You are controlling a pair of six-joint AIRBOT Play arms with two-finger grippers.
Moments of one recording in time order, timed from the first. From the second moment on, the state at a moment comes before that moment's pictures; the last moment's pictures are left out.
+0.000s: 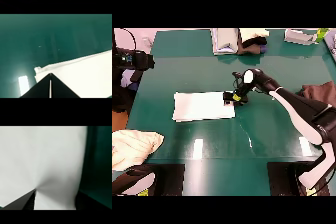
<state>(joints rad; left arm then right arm) -0.07 -1.06 1.45 1.37 -1.17 -1.46 0.52 -1.82 1.56 -1.16 1.15 1.94</state>
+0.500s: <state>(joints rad) -0.12 -1.06 1.45 1.28 -1.19 -1.43 0.46 -1.76 1.62 -1.18 1.09 1.90</state>
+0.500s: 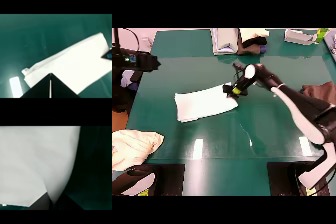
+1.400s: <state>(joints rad) -0.39 -1.06 1.45 1.25 -1.08 -1.42 -0.51 -1.34 1.62 -1.40 1.29 1.72</state>
